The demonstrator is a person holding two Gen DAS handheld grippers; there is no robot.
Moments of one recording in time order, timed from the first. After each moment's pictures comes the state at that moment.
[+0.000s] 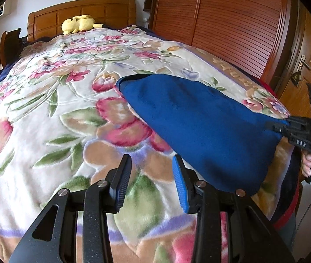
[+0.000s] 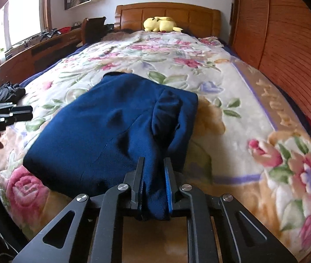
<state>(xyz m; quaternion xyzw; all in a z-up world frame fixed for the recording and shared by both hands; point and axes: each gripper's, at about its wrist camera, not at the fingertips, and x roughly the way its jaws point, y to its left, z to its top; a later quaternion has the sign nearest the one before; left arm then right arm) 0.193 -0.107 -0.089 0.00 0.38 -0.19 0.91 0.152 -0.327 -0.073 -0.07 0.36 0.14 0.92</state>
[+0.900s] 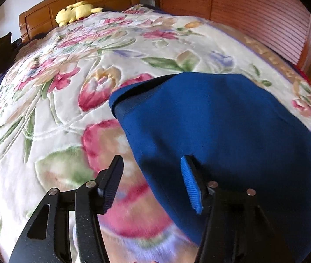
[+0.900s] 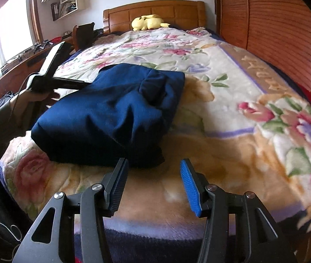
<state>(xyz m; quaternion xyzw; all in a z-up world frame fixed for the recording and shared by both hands) 0.351 -0.159 -0.138 0.06 0.44 -0.13 0.89 0.099 -0.360 -0.083 -0.01 0.38 0.13 0.92</state>
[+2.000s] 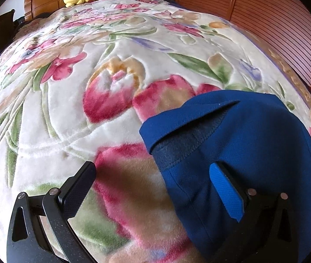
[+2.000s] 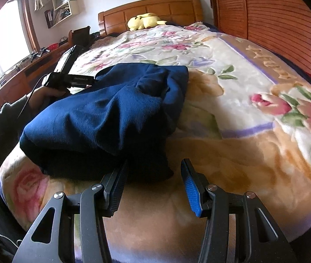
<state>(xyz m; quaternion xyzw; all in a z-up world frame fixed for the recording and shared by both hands) 0.424 -0.127 -0.162 0.00 0.47 -0.13 0.87 0.132 -0.347 -0.108 0.03 0.38 0.13 0.92</state>
